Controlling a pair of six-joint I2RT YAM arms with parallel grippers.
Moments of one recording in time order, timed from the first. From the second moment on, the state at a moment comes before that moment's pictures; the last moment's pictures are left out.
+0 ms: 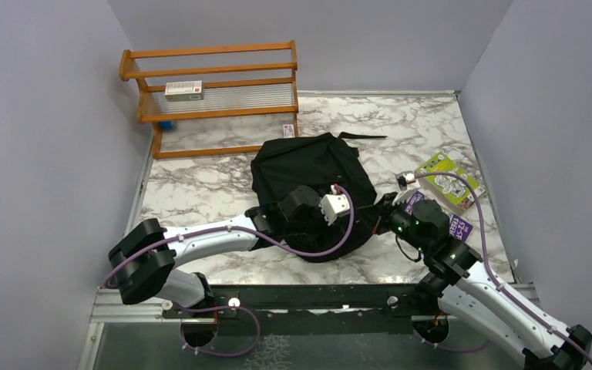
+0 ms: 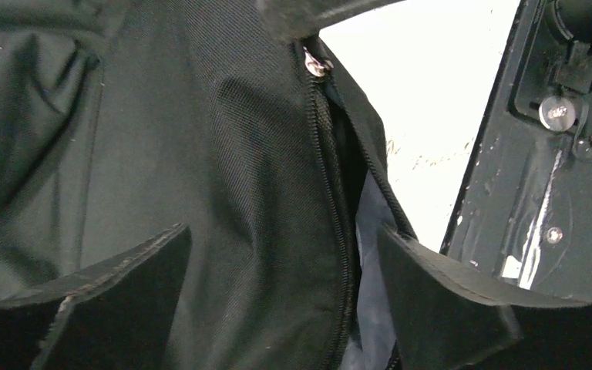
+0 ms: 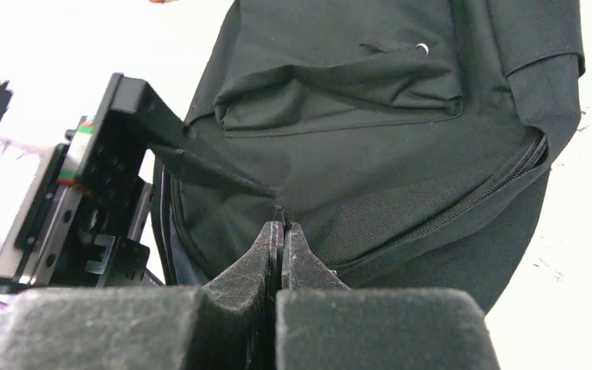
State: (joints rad) left arm -1.06 1.38 0.82 -0.02 0.17 0.03; right arm 0.67 0.56 0.44 -0.16 0.00 0.55
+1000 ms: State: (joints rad) left arm -1.06 1.59 0.78 0.23 0.09 0.00; right arm 0.67 0.57 0.39 -0.16 -0.01 0.60
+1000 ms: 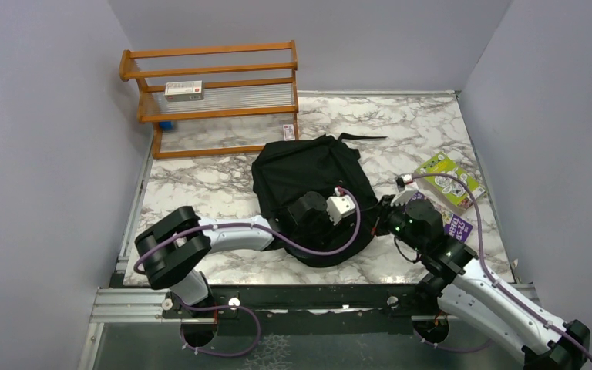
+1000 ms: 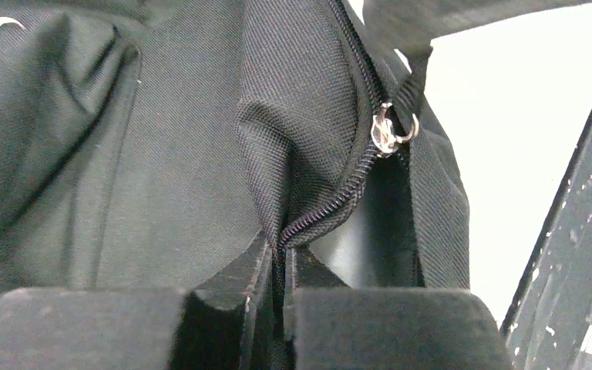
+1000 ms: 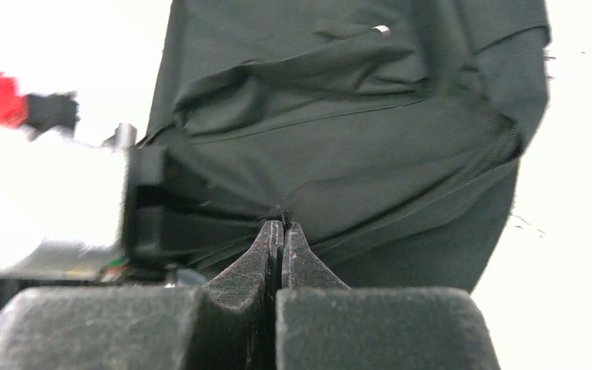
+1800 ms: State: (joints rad) left arm -1.06 1.25 0.68 0.03 0.08 -0.05; right arm 0.65 1.02 0.62 -0.21 0.49 0.53
